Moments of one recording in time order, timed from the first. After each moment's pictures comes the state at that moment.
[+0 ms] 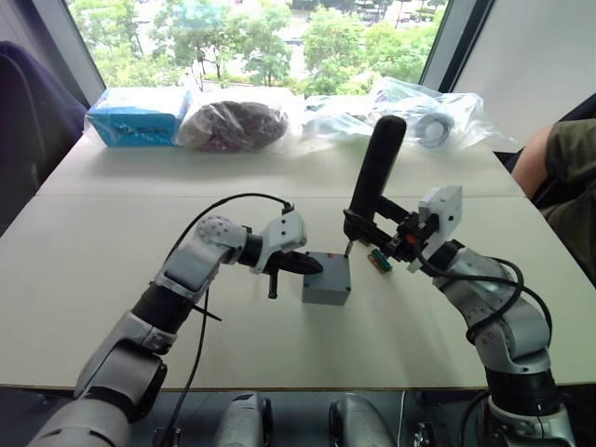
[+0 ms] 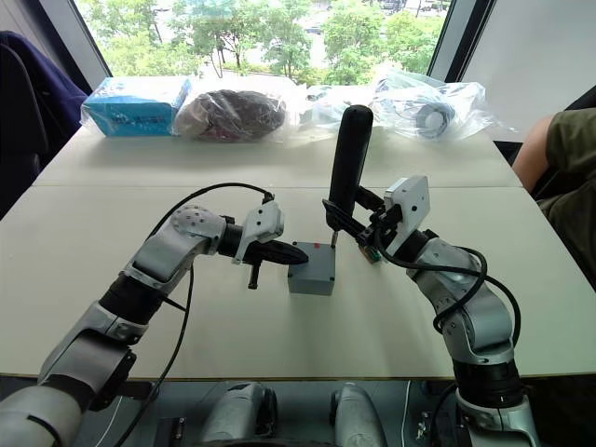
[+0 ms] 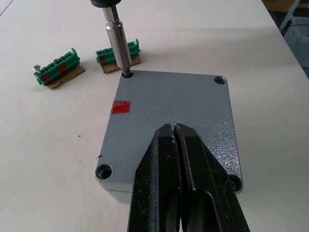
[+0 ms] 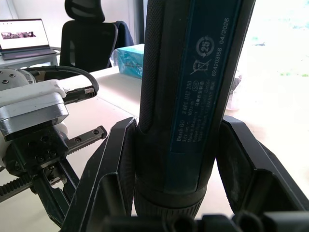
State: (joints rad) left arm -0.71 0.45 -0.39 0.14 -0.19 0.40 -1.20; right arm -0.25 -0.44 -0.06 -0.37 0.51 0.44 0.58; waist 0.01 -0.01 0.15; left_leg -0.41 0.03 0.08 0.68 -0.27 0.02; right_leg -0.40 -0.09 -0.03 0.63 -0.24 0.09
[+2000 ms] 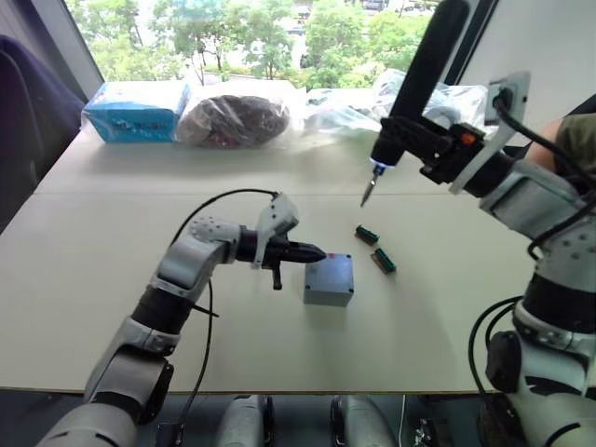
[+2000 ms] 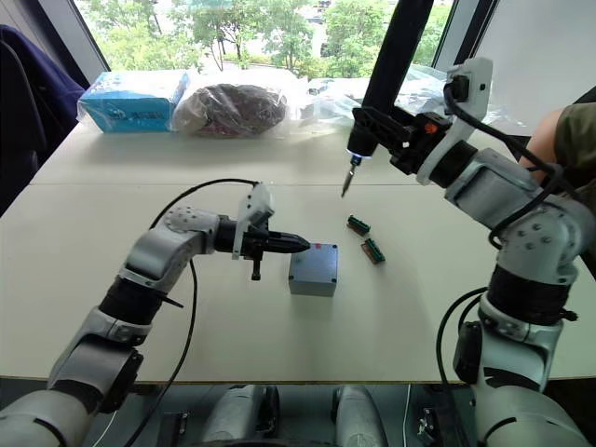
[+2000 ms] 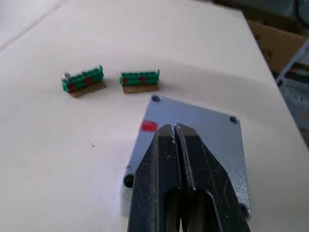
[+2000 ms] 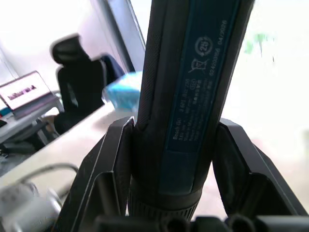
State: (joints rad) left arm -0.70 0.47 -0.21 0.00 -0.37 0.63 -1.18; right arm -0.77 -0.66 -0.43 -0.15 1.13 1.25 0.16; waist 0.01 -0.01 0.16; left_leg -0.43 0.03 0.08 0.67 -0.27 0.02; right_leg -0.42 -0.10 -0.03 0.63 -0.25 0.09
